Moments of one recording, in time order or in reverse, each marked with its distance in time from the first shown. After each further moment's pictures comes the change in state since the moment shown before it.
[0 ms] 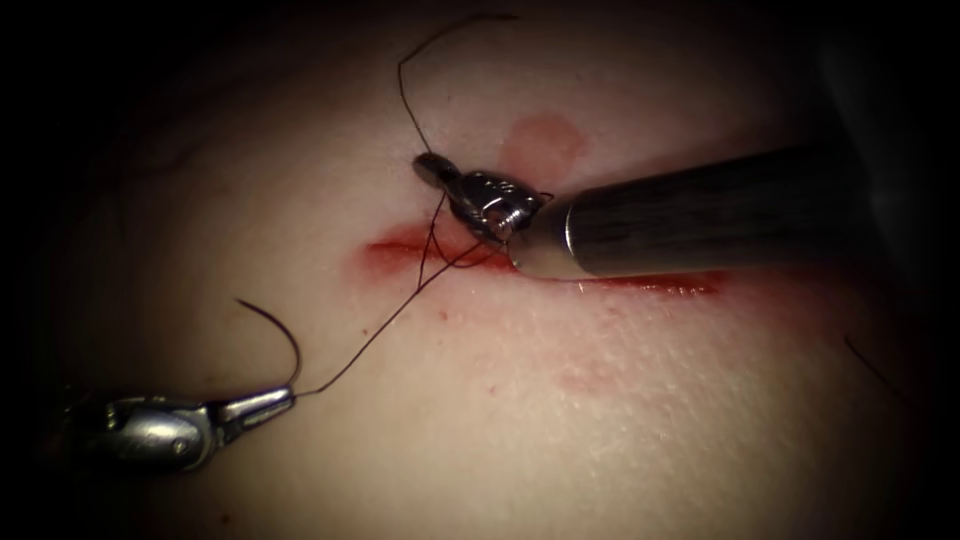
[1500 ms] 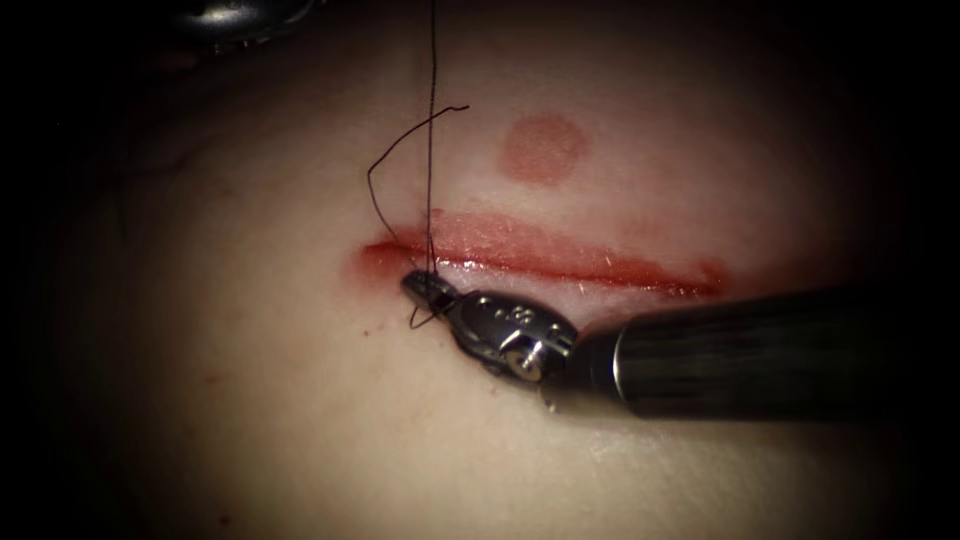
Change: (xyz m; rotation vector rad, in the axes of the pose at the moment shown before) right arm -0.001 -0.012 -0.014 0.069 0.107 -0.149; left arm 0.005 -0.031 0.024 0.251 -0.099 -0.006
